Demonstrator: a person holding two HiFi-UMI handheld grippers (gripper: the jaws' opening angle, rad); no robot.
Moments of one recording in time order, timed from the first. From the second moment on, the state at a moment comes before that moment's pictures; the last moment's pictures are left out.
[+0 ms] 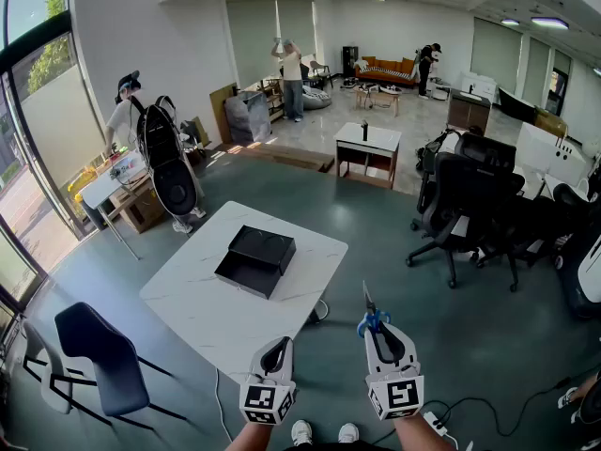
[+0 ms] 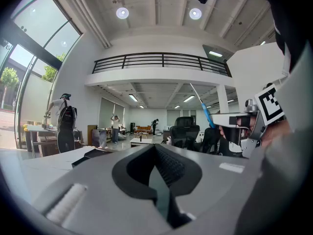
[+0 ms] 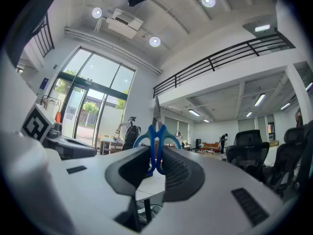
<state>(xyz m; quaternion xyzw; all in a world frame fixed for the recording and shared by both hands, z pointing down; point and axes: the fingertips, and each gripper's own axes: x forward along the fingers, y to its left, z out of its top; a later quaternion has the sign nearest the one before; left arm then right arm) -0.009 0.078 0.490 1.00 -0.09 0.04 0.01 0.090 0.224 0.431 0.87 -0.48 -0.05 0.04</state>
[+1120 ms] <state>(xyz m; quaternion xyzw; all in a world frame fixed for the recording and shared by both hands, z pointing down) -0.020 -0.010 0.502 1.00 -0.04 0.03 0.01 0.069 0.128 0.435 0.88 -0.47 -0.04 0.01</state>
